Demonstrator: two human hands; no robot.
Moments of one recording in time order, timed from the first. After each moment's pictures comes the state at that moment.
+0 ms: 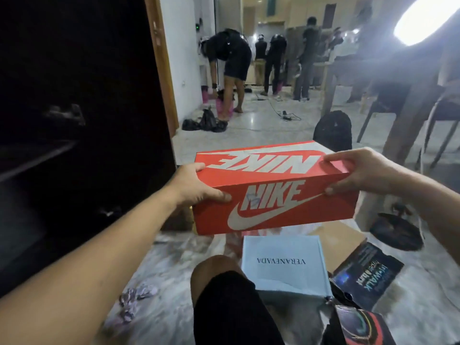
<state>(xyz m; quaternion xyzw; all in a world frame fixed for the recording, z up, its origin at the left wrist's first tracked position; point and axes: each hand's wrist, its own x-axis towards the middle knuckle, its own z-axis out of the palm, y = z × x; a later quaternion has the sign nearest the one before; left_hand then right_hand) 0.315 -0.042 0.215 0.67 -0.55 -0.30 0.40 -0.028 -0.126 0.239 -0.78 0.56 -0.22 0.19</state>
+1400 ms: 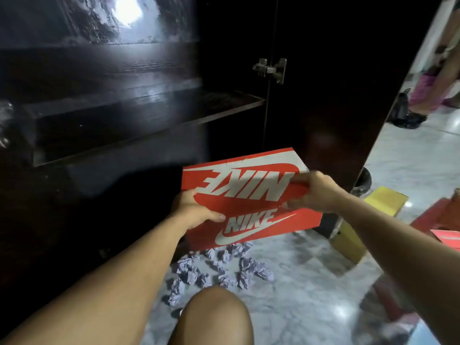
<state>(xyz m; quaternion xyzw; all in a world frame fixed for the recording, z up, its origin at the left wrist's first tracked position) 0.570 0.091 0.094 0.84 -0.13 -0.20 0.49 0.447 -0.172 0.102 -0.94 0.26 -0.05 0.23</state>
